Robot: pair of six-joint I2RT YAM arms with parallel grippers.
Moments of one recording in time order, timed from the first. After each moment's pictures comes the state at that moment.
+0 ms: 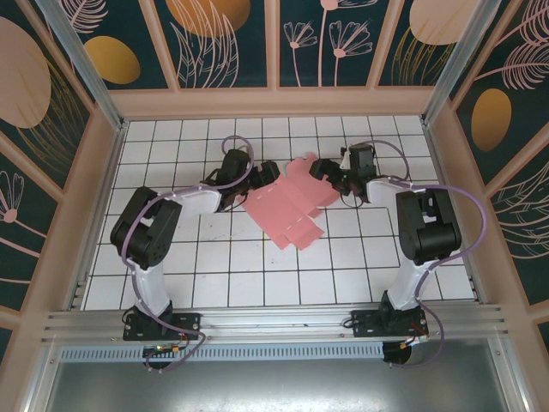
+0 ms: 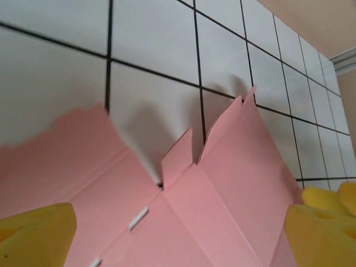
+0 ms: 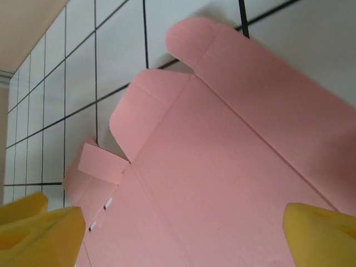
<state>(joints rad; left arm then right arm) -0.52 1.92 1.12 0.19 0.12 -0.79 0.23 1.80 0.99 0.08 -0.42 0.65</state>
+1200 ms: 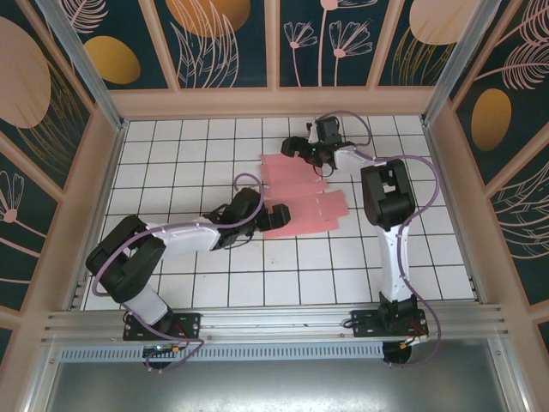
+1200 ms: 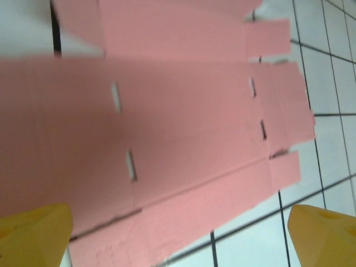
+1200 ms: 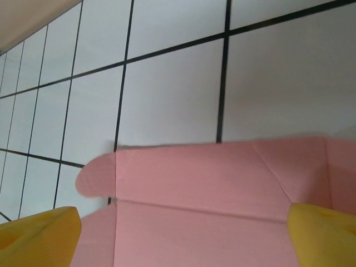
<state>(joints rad) -0.76 1.64 0.83 0.09 0.03 -0.85 0.33 2.24 1.62 -0.13 -0.39 0.50</state>
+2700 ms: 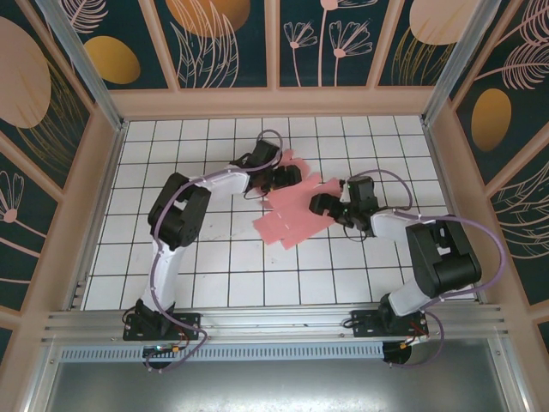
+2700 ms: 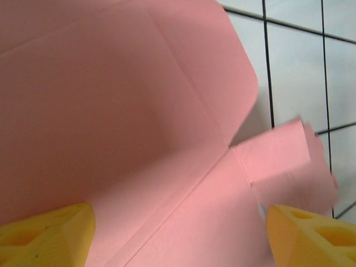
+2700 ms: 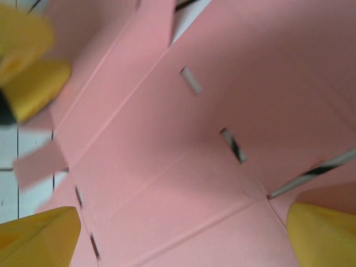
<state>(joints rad) -0.59 2.18 1.51 -0.19 0.26 -0.75 0.29 1.56 0.64 0.09 -0.35 0.59</state>
